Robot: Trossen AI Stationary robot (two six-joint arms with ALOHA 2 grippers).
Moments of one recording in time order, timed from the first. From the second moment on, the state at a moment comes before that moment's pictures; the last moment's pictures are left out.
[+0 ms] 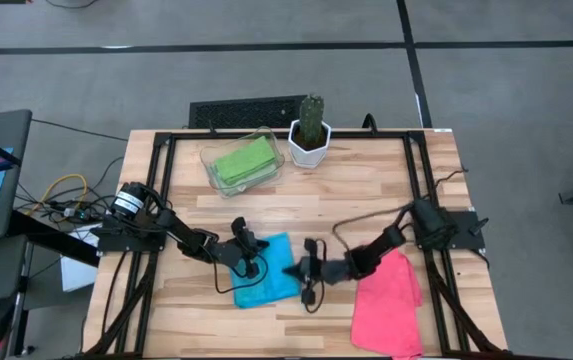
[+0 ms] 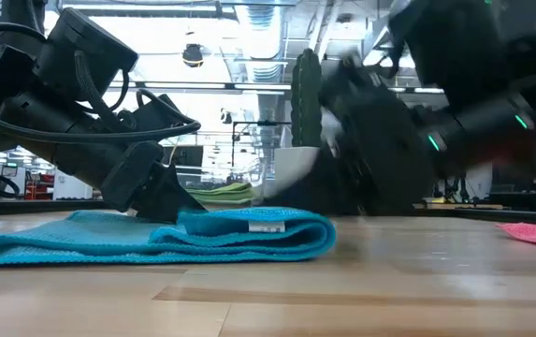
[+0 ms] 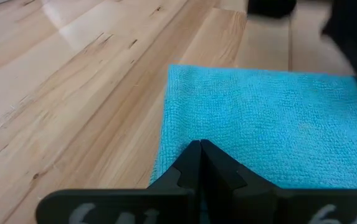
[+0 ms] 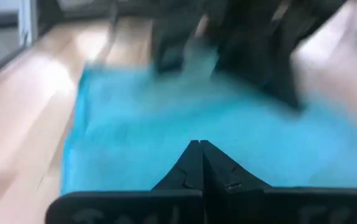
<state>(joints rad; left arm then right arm) -0.34 1.90 0.48 0.83 -0.57 -0.40 0.43 2.15 0.81 0.97 0.42 0.20</state>
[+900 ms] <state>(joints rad) -0.34 1.90 0.48 0.83 -0.57 -0.41 0.52 2.29 0.95 0.99 0.35 0.23</state>
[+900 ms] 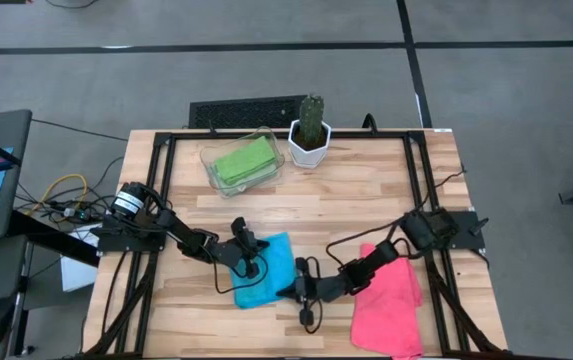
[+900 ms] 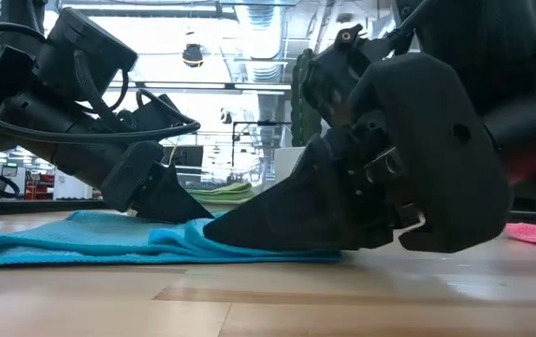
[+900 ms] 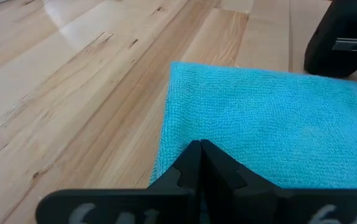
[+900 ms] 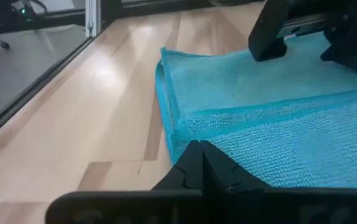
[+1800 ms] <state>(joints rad) -0.38 1.31 0.48 0.20 -0.53 -0.46 0.52 2.24 0.94 0.97 0.34 0.22</state>
